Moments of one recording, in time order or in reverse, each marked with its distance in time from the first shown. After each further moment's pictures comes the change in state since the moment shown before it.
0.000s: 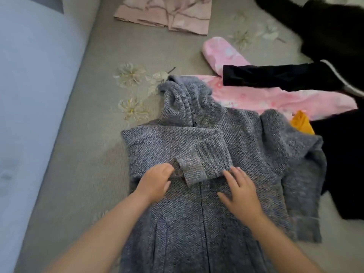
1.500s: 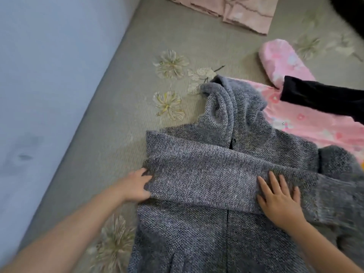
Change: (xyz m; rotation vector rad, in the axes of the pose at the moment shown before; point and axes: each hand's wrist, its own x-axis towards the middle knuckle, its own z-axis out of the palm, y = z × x) left_hand -0.019 -0.128 -0.007 -0.080 -0.450 -0.435; right_hand 0.103 0.030 0.032 -0.491 -0.415 0.103
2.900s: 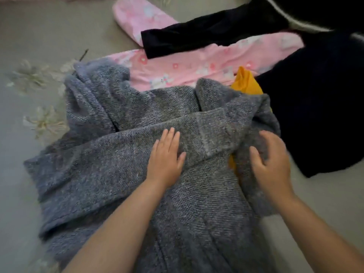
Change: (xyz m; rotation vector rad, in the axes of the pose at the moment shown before) left_hand 0.036 0.313 0.029 0.000 0.504 0.518; right_hand -0.104 0.134 0.037 1.026 0.783 0.427
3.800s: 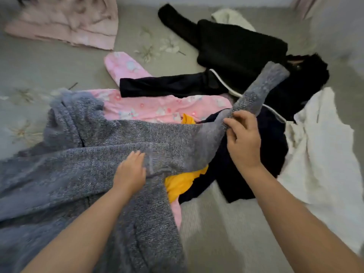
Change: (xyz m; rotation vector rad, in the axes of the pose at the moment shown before) left_hand -0.010 0.100 -0.041 0.038 0.028 -0.227; right_hand 0.093 -0.017 -0.158 0.009 0.283 -0.593
